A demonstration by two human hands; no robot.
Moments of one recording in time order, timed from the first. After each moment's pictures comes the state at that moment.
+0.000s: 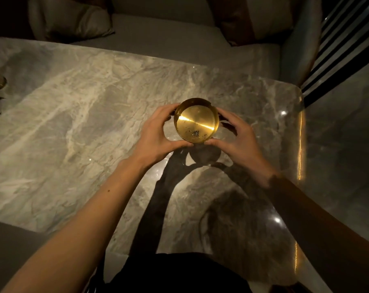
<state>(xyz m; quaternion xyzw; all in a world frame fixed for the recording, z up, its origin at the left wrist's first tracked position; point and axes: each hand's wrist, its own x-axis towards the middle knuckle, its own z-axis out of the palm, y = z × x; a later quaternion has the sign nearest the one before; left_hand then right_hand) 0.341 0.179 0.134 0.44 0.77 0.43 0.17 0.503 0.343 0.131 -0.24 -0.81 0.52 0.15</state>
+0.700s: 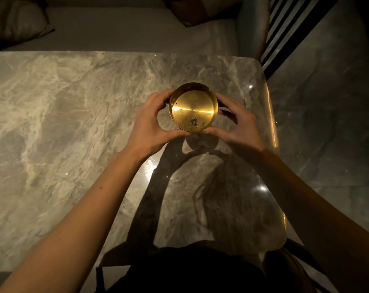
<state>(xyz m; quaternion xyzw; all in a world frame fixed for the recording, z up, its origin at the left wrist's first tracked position) 0.364 0.234 0.133 0.51 0.70 0.45 0.22 0.556 0.363 0.140 -0.31 -0.79 0.50 0.20</state>
